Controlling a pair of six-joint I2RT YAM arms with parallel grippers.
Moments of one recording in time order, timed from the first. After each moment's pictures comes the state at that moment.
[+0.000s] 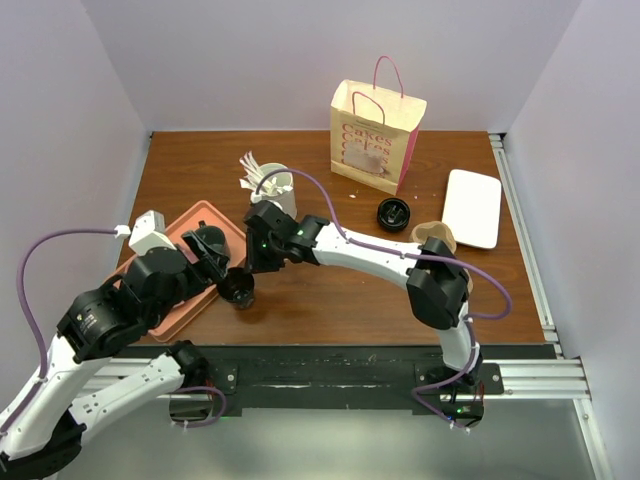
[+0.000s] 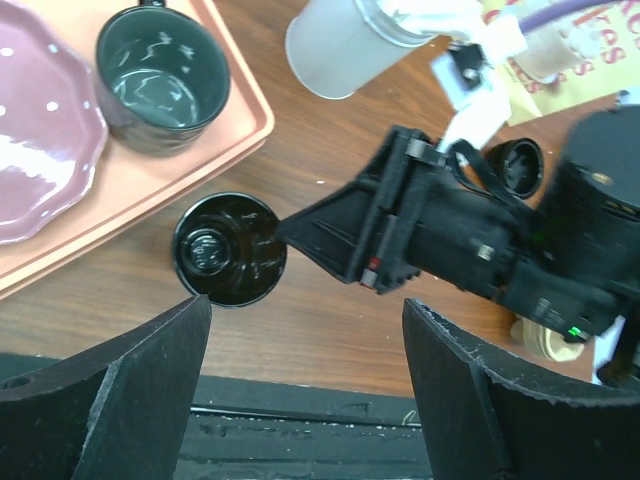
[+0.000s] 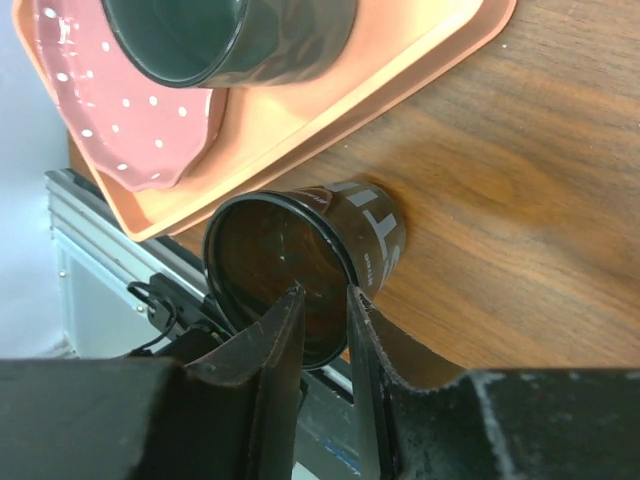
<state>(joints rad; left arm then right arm) -0.77 0.63 1.12 -1.17 -0.54 -1.03 1.07 2.01 1.71 -0.53 0.00 0.88</state>
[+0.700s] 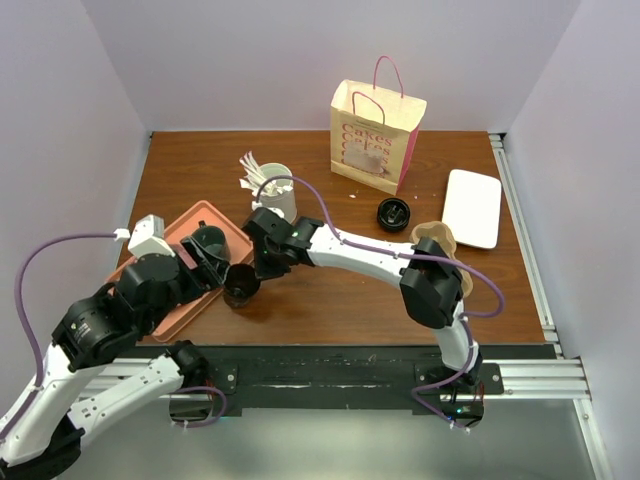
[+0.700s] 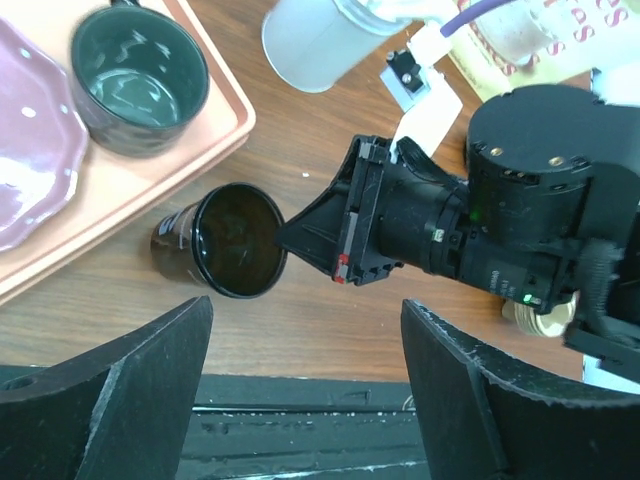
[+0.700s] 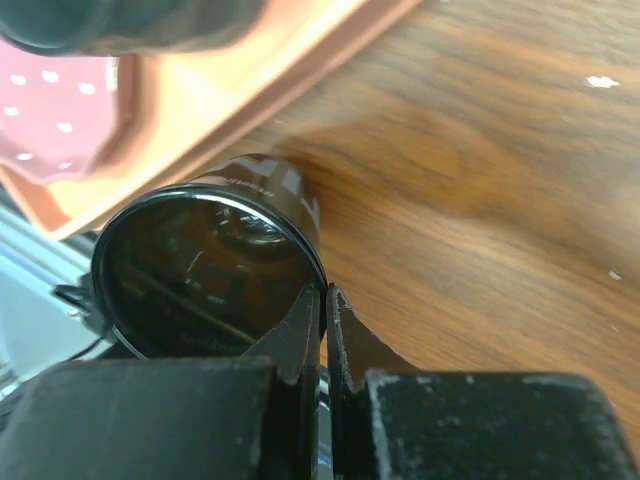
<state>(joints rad) -0.77 0.58 1.11 -1.15 -0.50 -0.98 1.08 2.07 1.76 -0.65 0.04 0.85</state>
